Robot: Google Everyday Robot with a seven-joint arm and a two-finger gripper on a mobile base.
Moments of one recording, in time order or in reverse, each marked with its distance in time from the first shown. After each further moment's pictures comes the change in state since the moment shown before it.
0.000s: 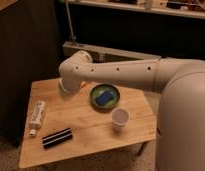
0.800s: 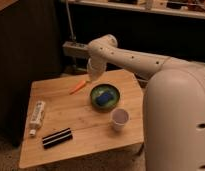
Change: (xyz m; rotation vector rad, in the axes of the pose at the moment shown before) arm -0.029 -0.194 -0.020 0.184 -0.020 0.261
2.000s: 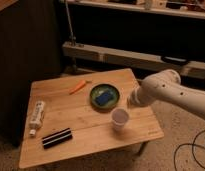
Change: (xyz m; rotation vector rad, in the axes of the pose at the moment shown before) arm 0.229 -0.086 -0.085 -0.026 -0.009 0.122
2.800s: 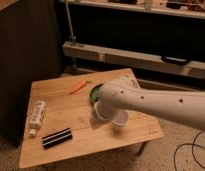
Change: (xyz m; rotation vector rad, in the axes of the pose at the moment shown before) arm 0.043 0.215 0.029 -0.186 0.217 -0.402
